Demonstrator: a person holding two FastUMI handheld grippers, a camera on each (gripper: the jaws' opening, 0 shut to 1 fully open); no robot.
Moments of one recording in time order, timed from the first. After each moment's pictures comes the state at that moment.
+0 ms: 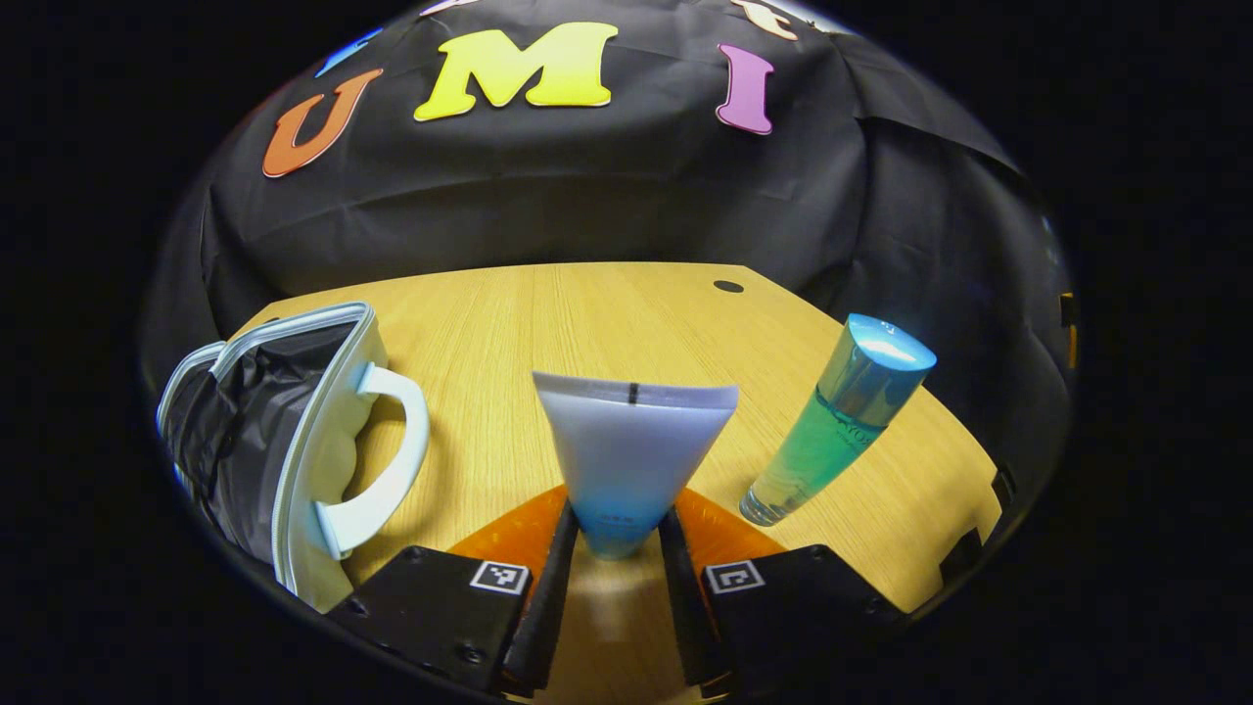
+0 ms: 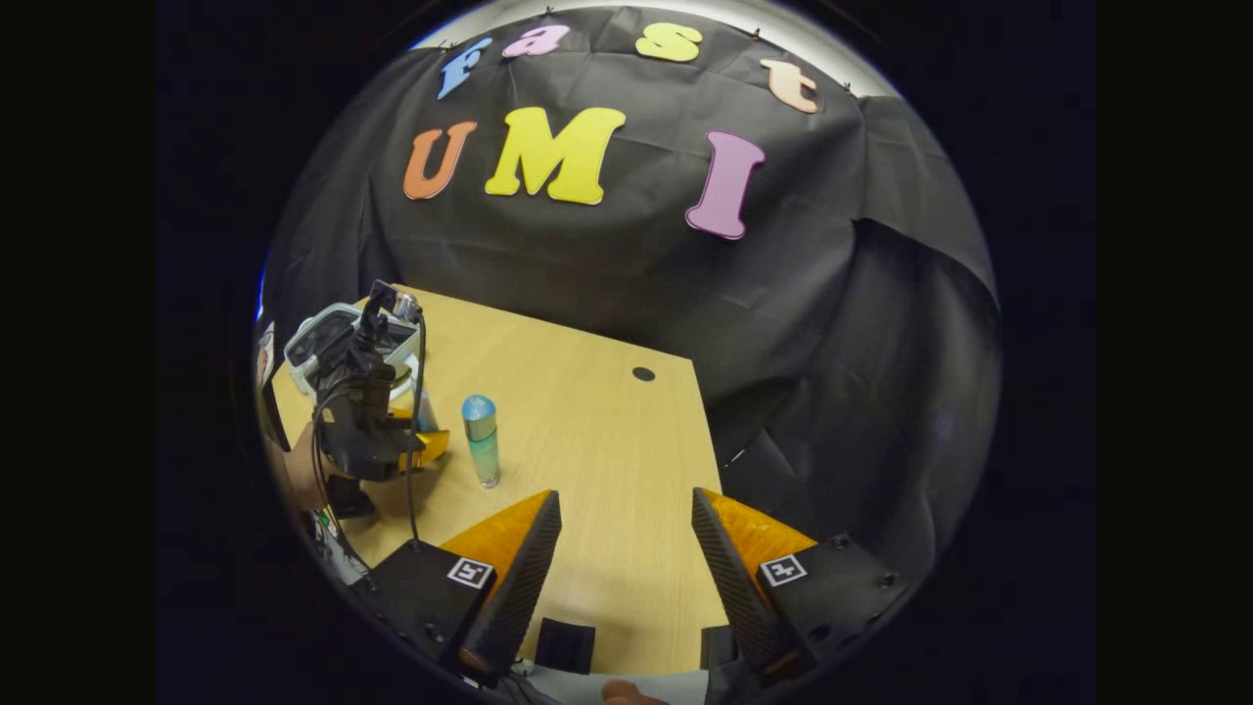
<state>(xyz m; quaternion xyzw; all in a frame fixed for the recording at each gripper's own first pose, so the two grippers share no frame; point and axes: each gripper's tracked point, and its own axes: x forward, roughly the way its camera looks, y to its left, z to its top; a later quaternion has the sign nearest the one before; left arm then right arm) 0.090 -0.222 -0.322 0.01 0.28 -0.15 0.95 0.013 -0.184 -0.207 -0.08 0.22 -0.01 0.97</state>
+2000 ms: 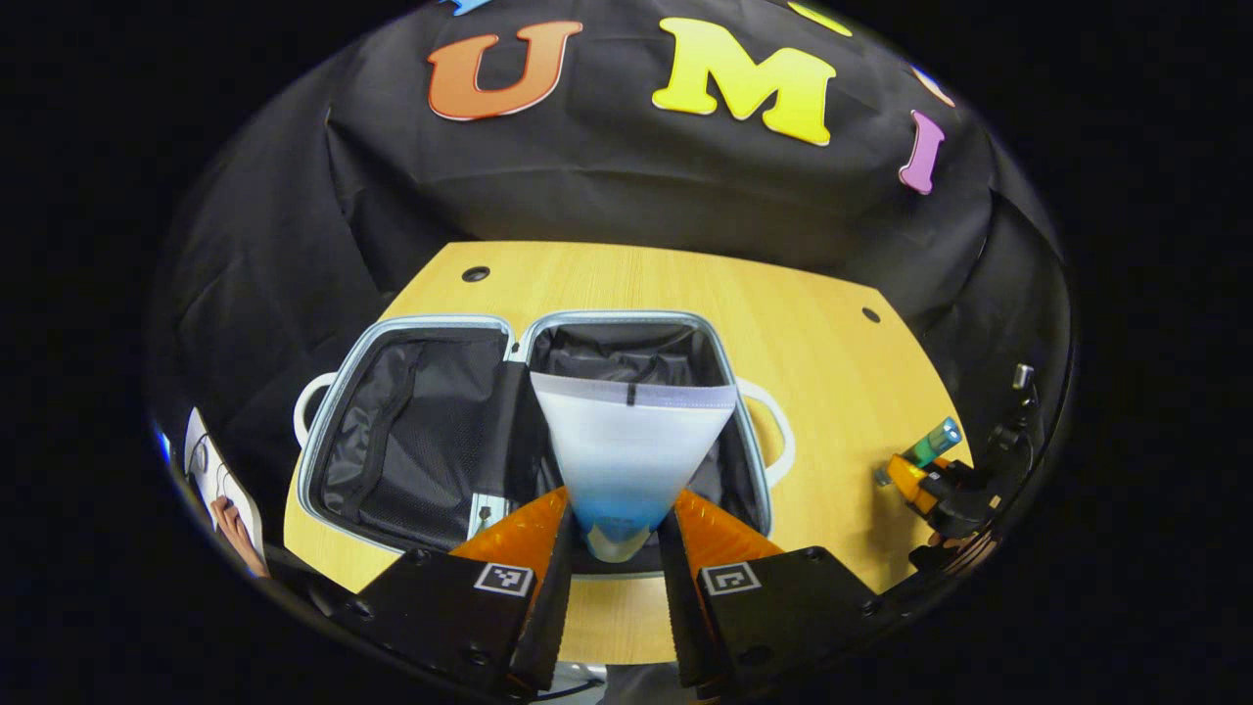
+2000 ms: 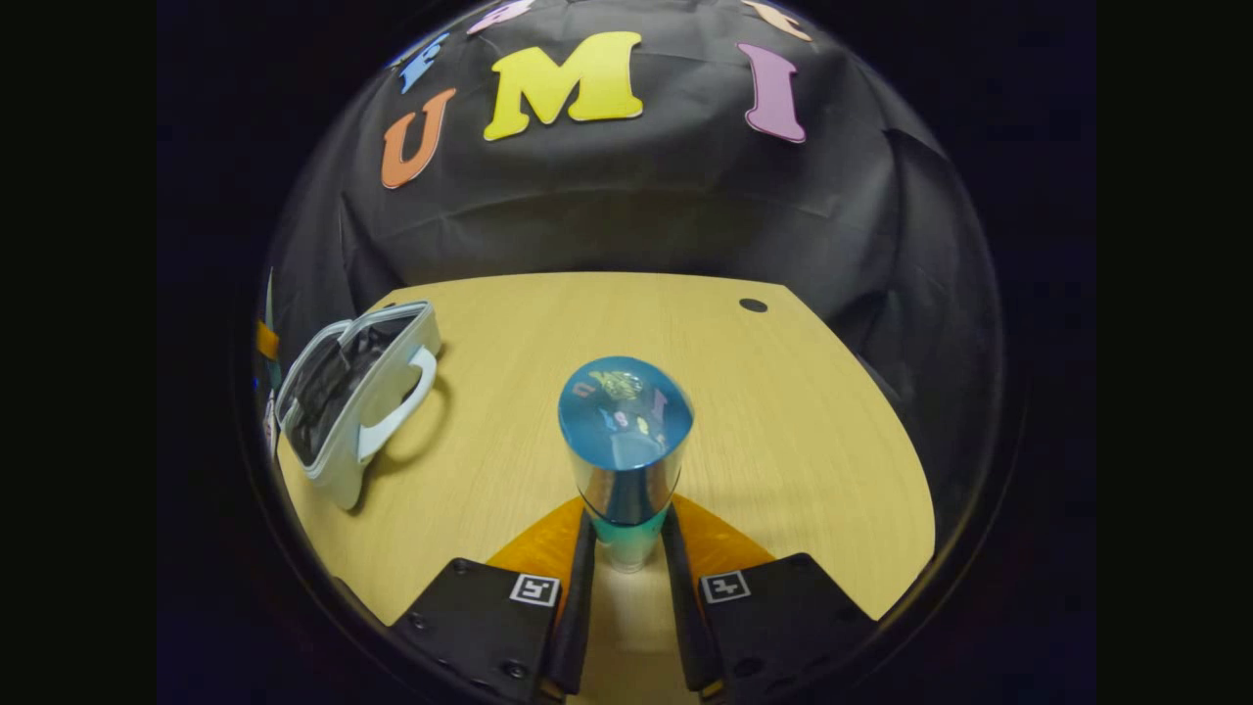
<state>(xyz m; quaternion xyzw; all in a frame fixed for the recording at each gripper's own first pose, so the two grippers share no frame) 0.033 0.075 -0.212 -0.04 0.41 -0.02 0.91 0.125 -0.018 -0.346 0.04 0.28 0.00 0.96</state>
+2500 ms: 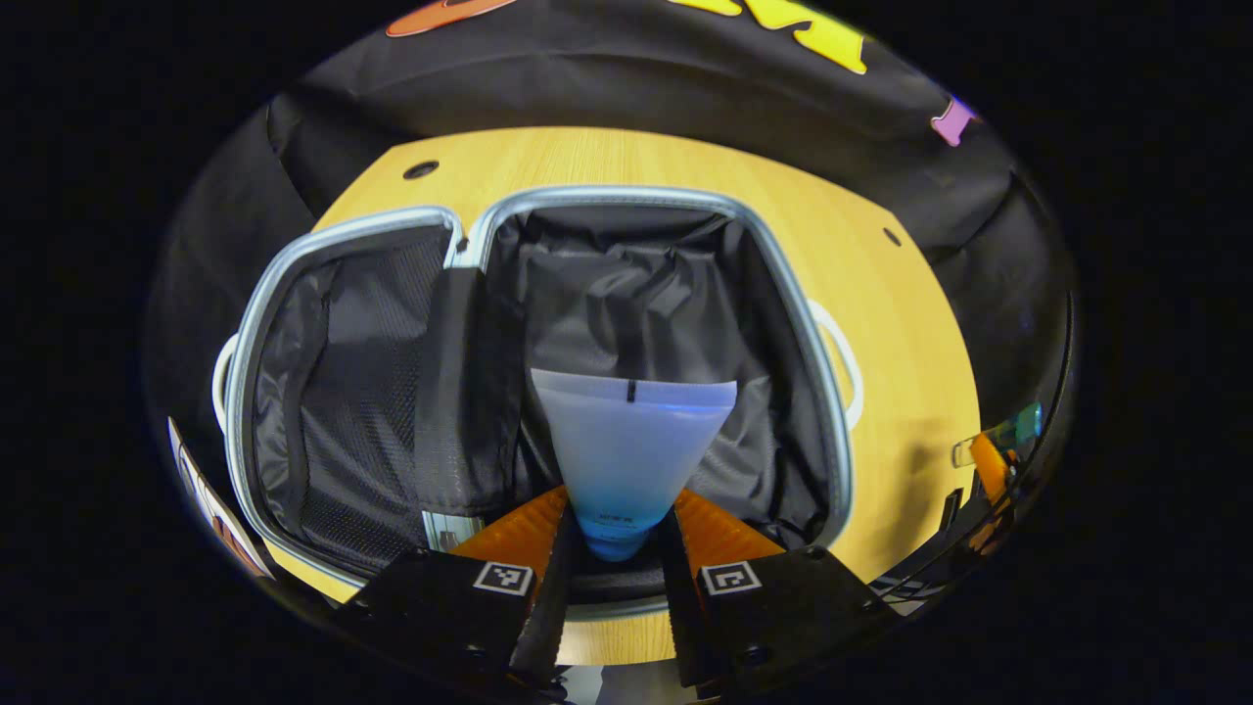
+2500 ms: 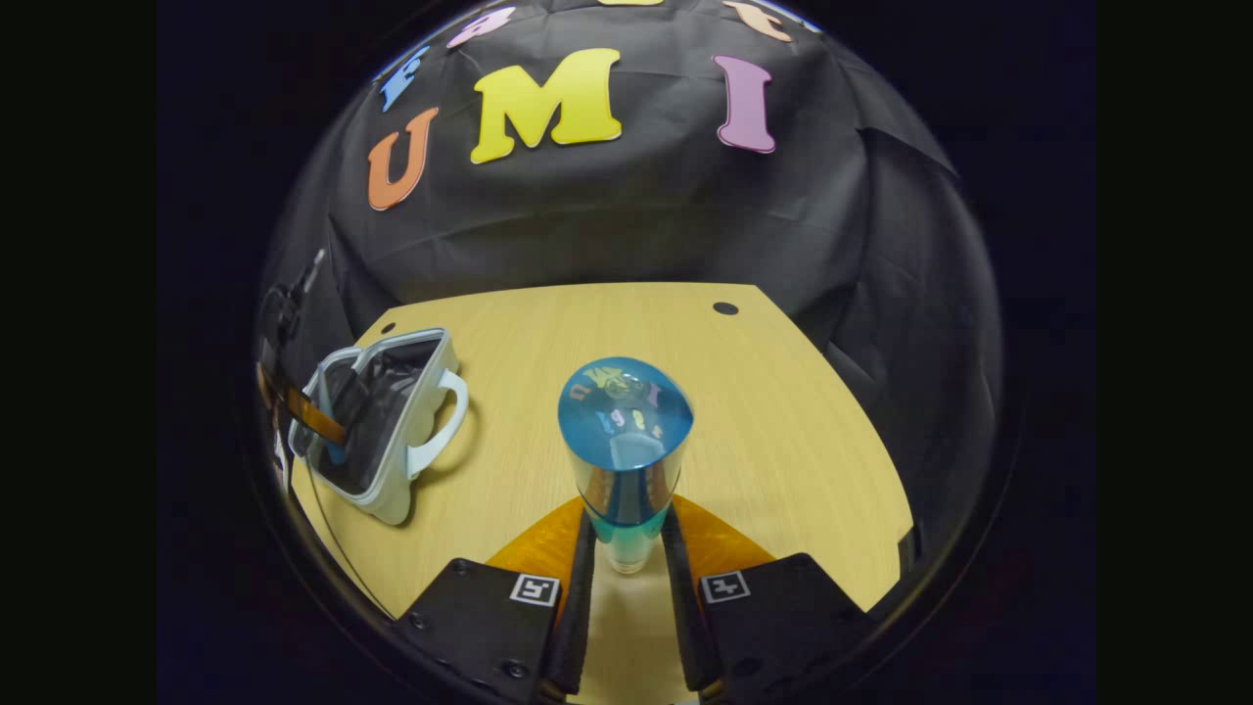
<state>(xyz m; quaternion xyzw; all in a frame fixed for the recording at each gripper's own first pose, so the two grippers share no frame) 0.050 0.085 -0.314 -0.05 0.57 -0.06 0.82 0.067 -0.010 -0.285 0.06 0.29 -0.04 0.95</state>
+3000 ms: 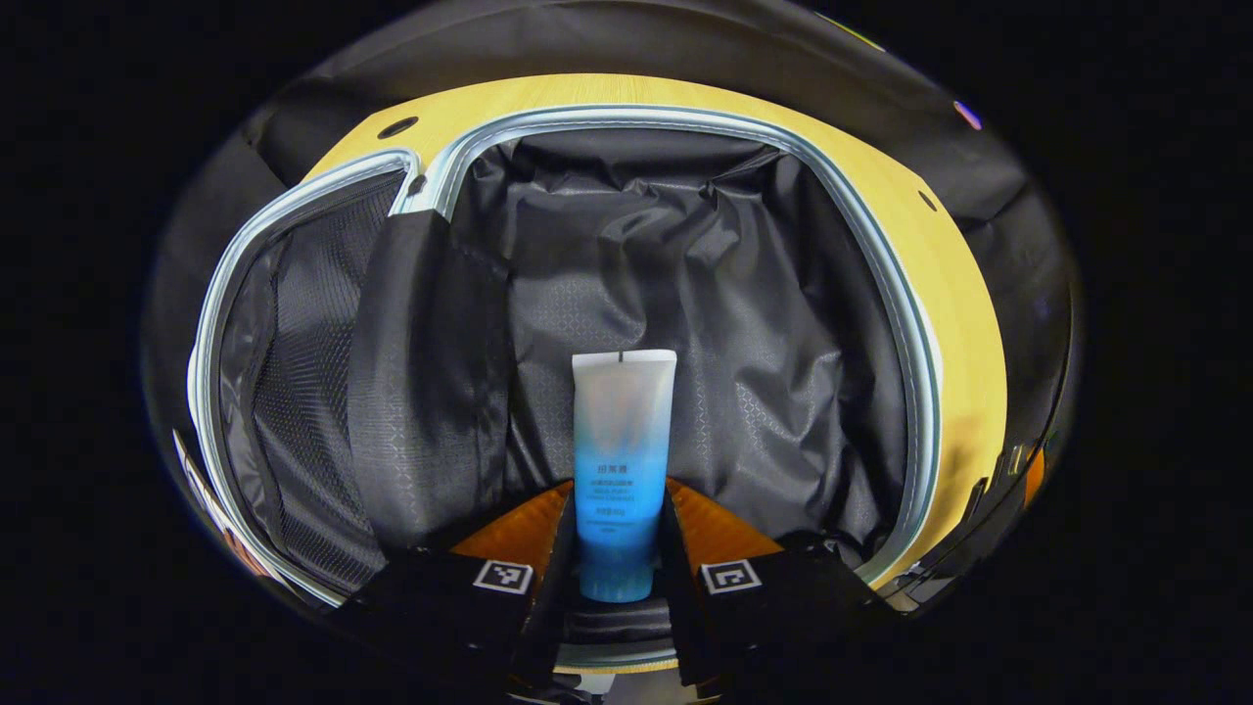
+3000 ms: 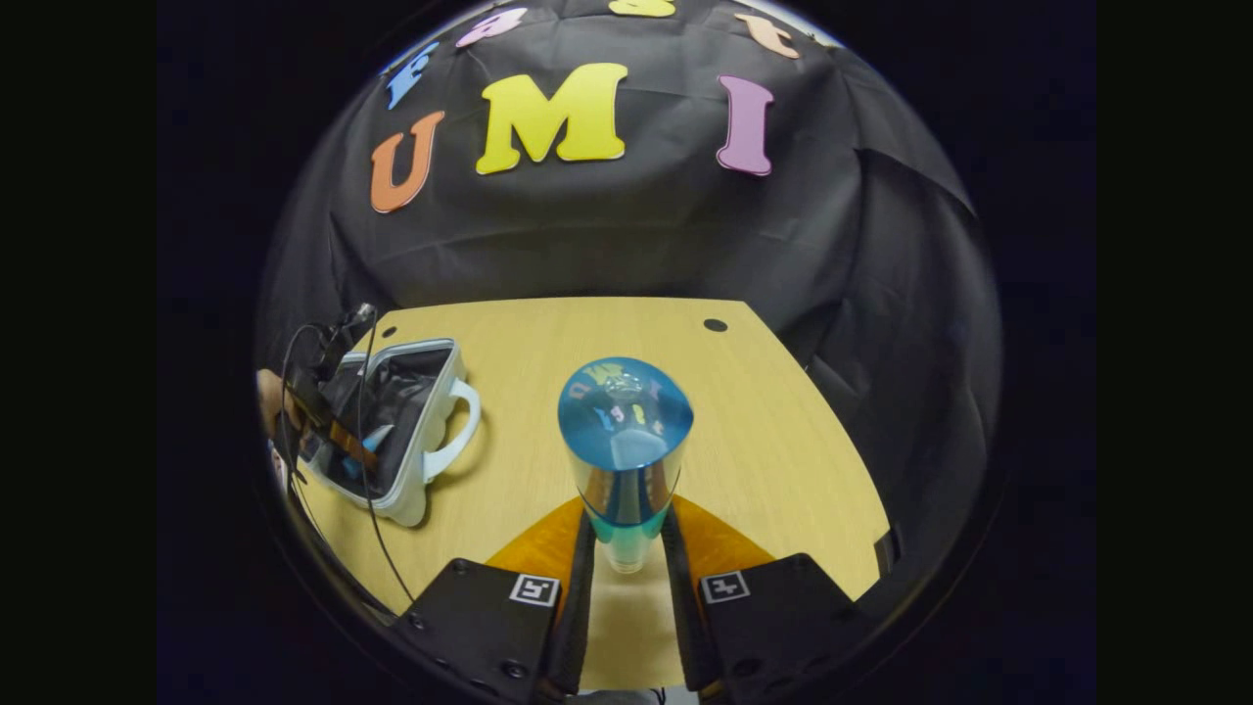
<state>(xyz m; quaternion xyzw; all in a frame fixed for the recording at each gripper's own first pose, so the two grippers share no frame) 0.060 0.092 -0.349 -0.03 0.61 -0.06 0.79 0.050 0.000 -0.256 0.05 0.29 -0.06 0.96</state>
